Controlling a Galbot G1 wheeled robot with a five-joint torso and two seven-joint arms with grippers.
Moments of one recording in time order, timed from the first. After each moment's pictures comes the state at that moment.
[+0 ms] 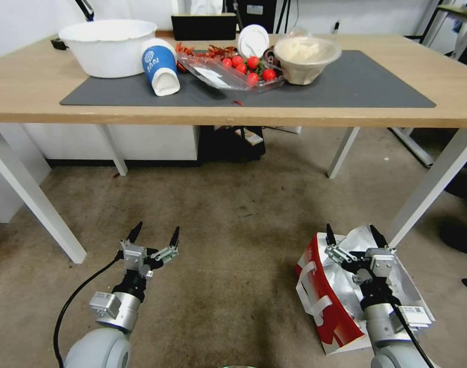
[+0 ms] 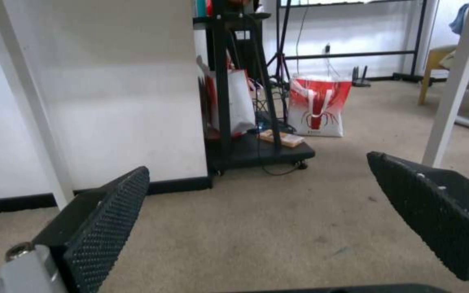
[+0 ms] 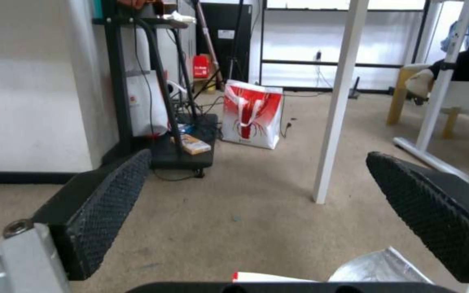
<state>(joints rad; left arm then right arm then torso) 1.65 -1.37 -0.58 -2.06 -0.23 -0.12 0.13 -1.75 1.51 0.68 2.22 0.11 0.07 -0.05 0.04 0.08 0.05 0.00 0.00</state>
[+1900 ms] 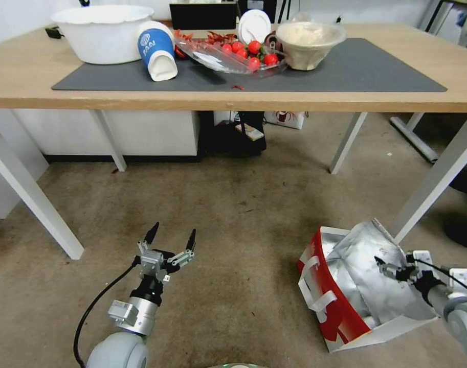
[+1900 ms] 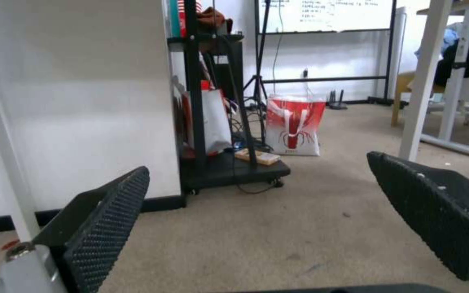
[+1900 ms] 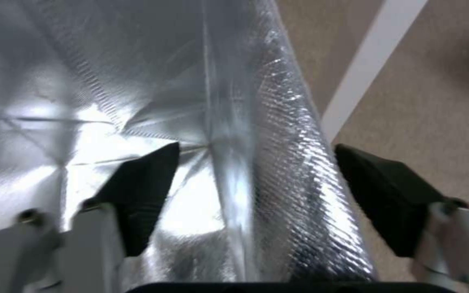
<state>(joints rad) 1.64 -1.39 -0.49 -2.02 -0.19 -0.25 0.14 -1.59 0.97 0.85 1.76 0.54 -0.47 -0.14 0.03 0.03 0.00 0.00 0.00</state>
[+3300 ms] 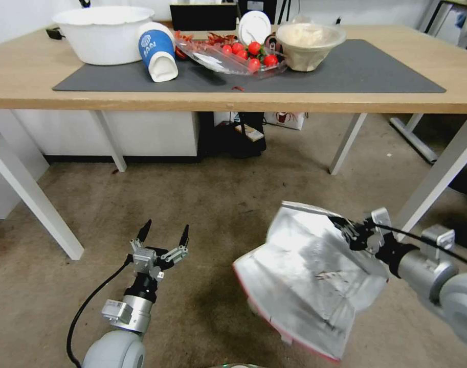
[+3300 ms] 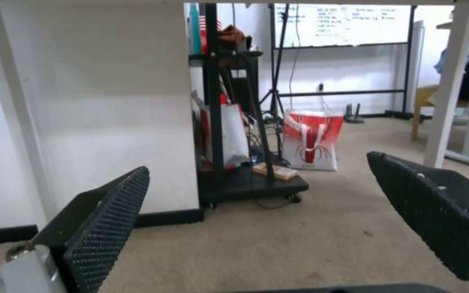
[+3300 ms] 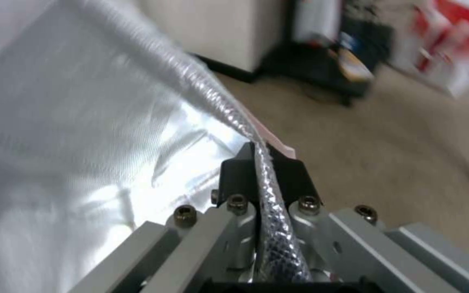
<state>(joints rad) 1.64 -1.39 -0.52 -2.02 -0.21 -0.29 0.11 -1.65 0.58 0.89 2.46 0.98 -0.57 -0.05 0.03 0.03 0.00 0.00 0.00</state>
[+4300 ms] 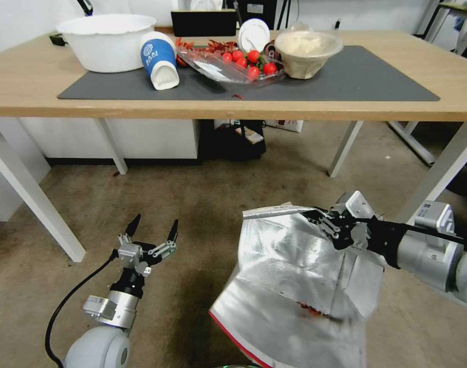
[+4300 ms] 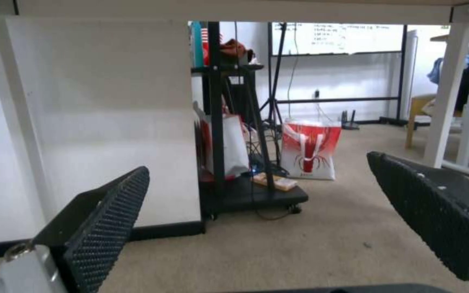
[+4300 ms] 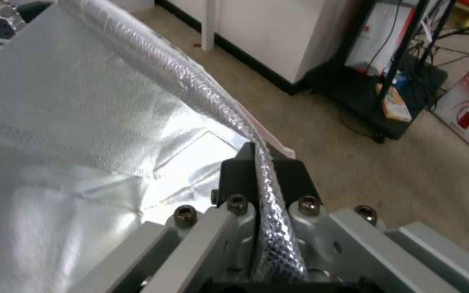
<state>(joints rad) 1.63 -1.38 -0.60 -2.03 -0.28 -0.26 0.20 -1.62 0.36 0.91 2.50 1.03 -0.57 -0.07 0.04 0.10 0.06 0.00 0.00</state>
